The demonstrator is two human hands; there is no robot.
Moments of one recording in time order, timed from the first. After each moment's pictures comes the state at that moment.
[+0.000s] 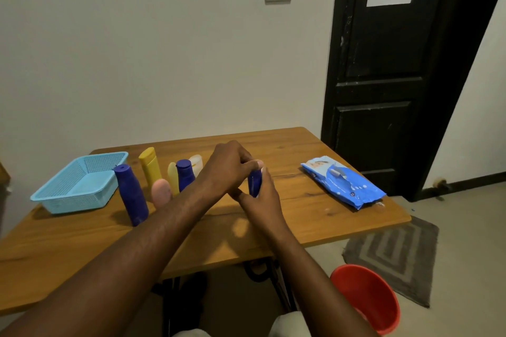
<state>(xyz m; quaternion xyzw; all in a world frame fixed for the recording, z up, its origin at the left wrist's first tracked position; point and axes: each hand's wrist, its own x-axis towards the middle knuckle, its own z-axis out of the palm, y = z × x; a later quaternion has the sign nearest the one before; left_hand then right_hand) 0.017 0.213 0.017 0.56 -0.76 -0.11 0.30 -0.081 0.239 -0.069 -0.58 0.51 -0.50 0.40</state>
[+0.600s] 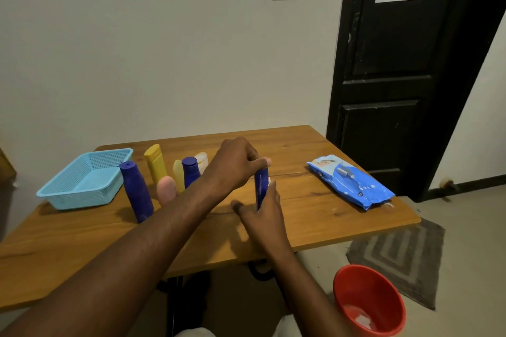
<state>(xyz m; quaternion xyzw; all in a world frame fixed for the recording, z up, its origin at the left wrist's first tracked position) 0.020 0.214 0.019 0.55 -0.77 -0.12 0.31 -0.066 0.252 -0.092 -0.56 0.58 -0.44 0.40</state>
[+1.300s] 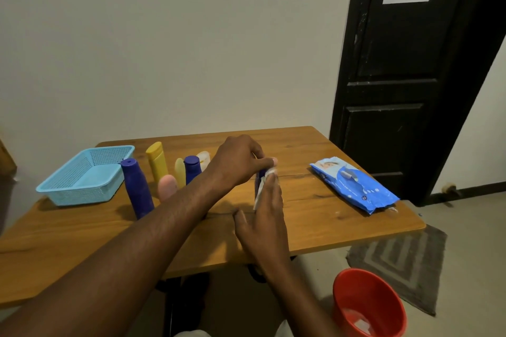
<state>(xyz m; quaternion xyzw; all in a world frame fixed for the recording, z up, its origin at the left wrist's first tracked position) 0.023 0.196 0.019 0.55 -0.77 -0.09 0.30 -0.061 0.268 -0.096 -0.66 0.54 -0.47 0.22</state>
